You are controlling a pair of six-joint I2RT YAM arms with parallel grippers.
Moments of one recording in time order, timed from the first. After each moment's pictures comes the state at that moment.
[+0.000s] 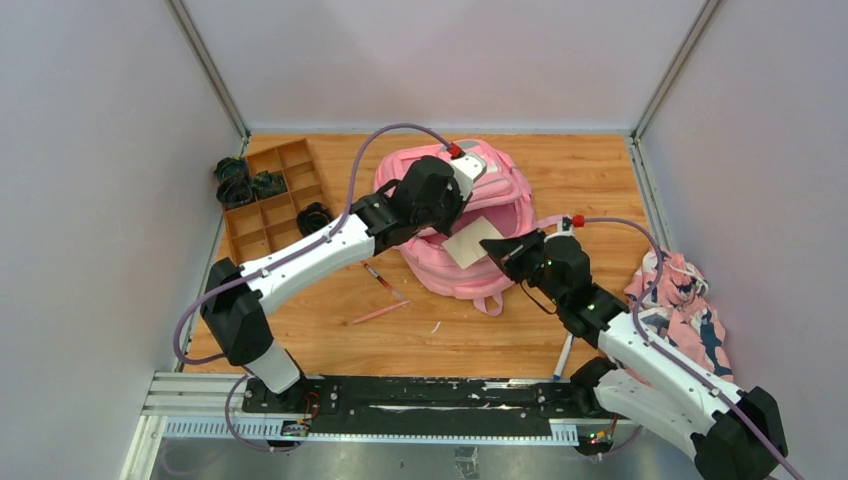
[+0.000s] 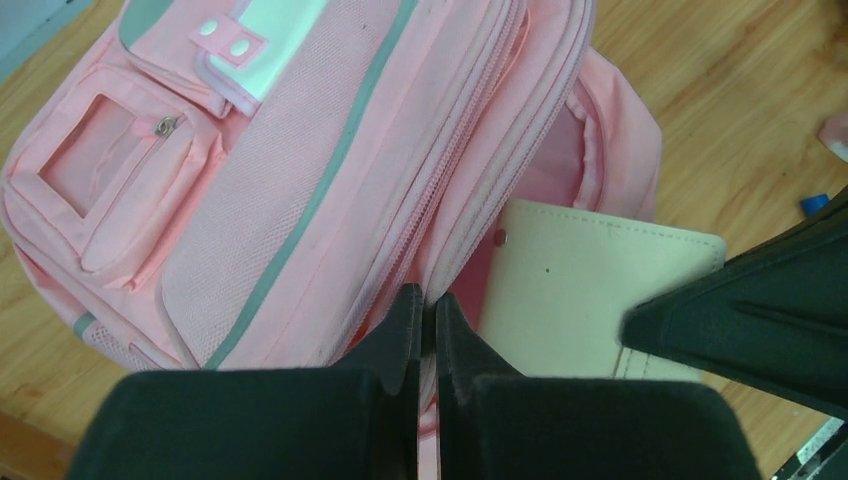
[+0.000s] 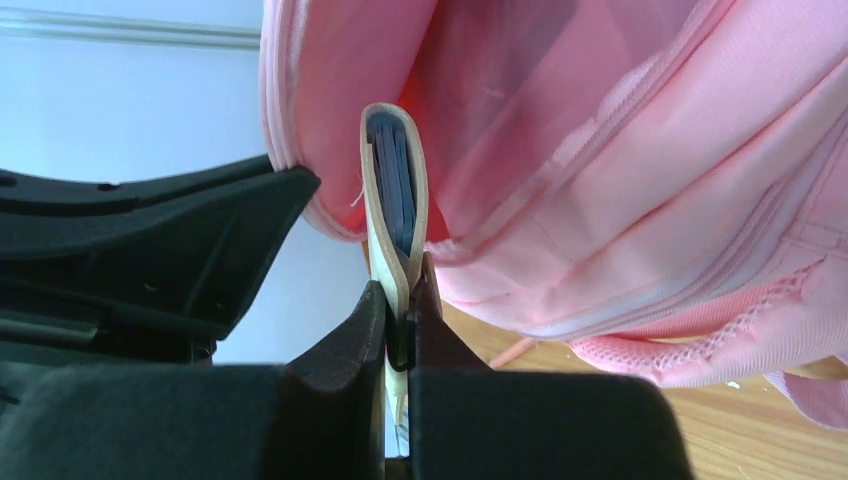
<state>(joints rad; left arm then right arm) -0.86 1.60 1.44 -0.38 -0.10 -0.01 0.61 0.82 0.50 0.04 0.07 1.32</state>
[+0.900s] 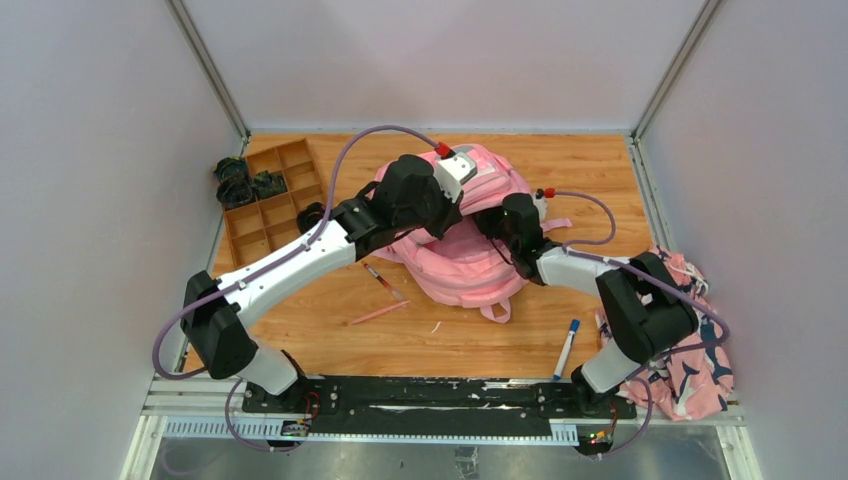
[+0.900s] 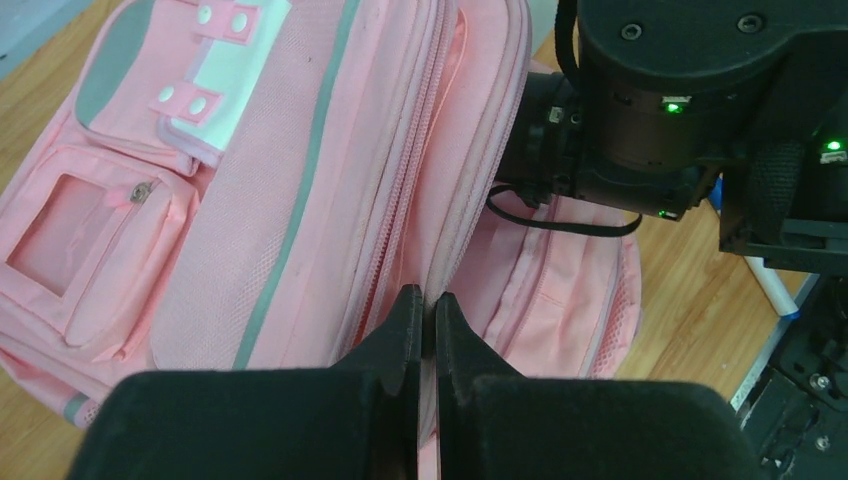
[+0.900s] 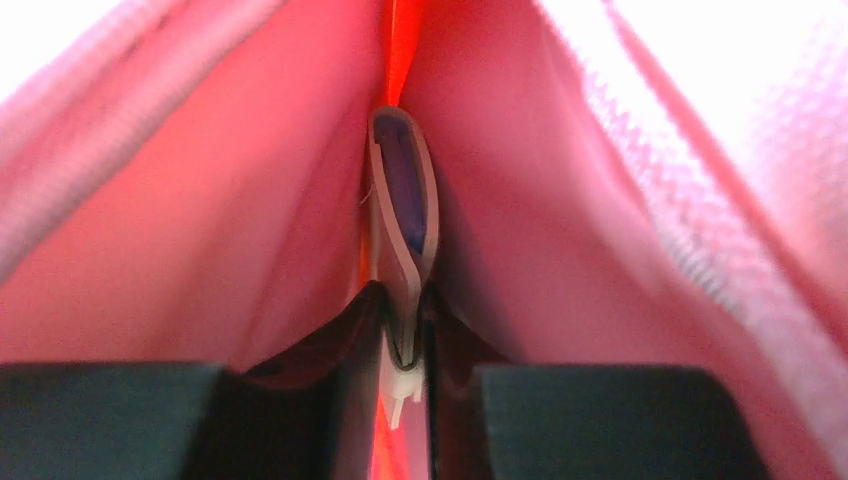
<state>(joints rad) -0.83 1.49 1.36 -0.33 0.09 0.00 0.50 1.55 0.74 0.48 0.18 1.44</state>
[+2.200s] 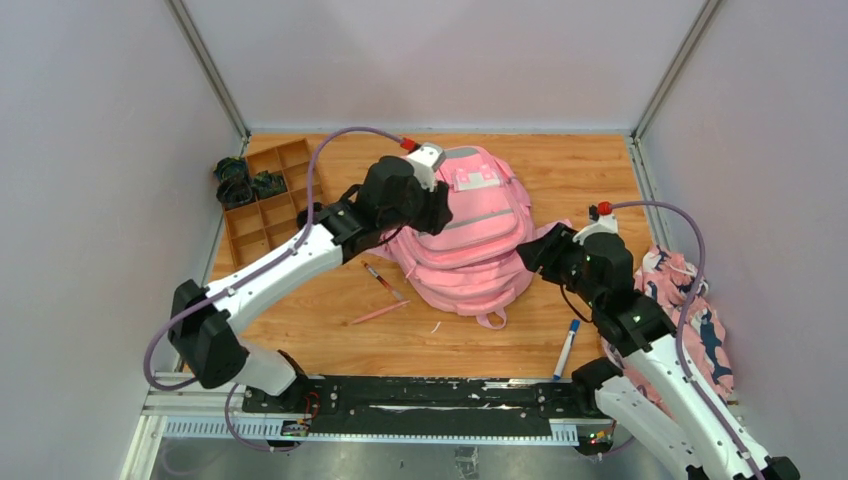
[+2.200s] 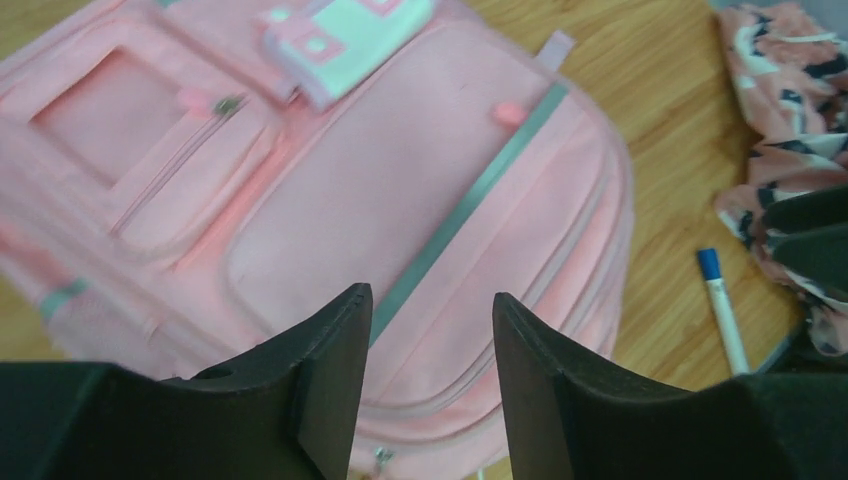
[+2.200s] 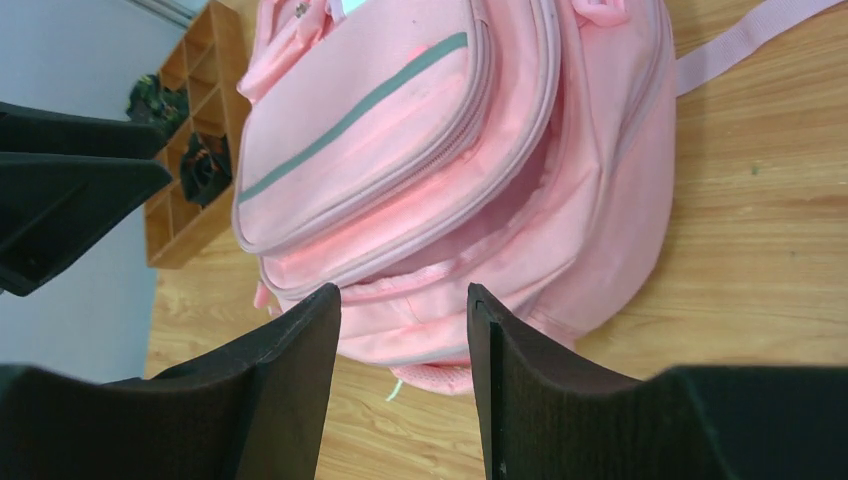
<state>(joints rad) -0.77 1.46 1.30 -0.28 0.02 -0.20 0.45 0.64 0.68 -0.41 0.07 0.74</state>
